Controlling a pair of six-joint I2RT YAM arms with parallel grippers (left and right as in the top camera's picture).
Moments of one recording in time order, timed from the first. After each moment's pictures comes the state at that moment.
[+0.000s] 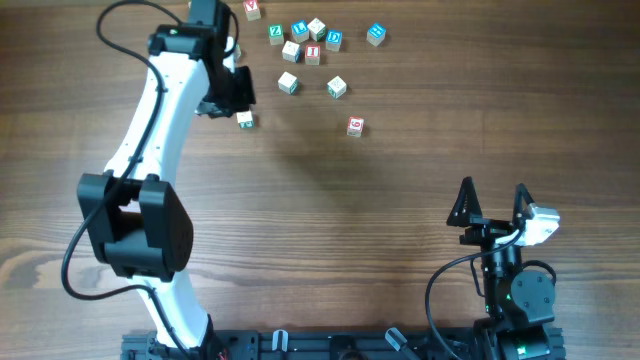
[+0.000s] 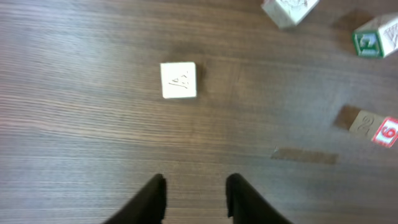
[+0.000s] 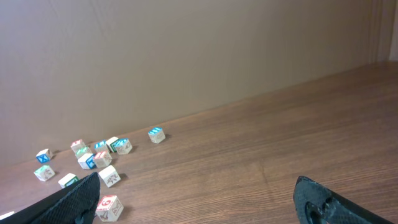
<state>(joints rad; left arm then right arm) -0.15 2.00 1.79 -1.15 0.06 -0.30 0.18 0.02 0.01 0.02 0.22 0.28</state>
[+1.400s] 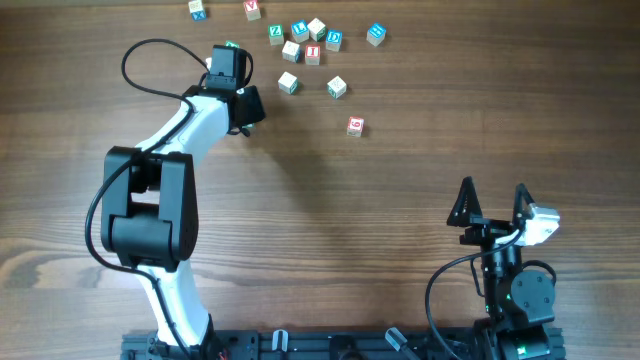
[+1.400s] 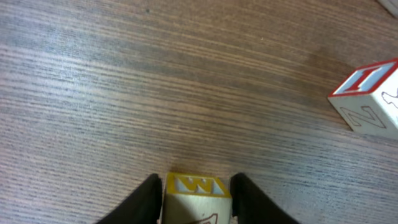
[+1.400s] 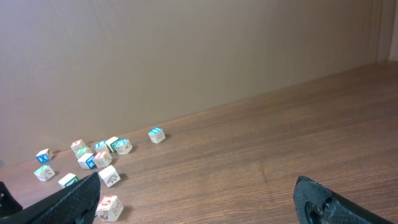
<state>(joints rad) -0.15 2.06 1.37 -0.40 -0.06 -0.41 0.18 0.02 0.01 0.02 0.22 0.28</state>
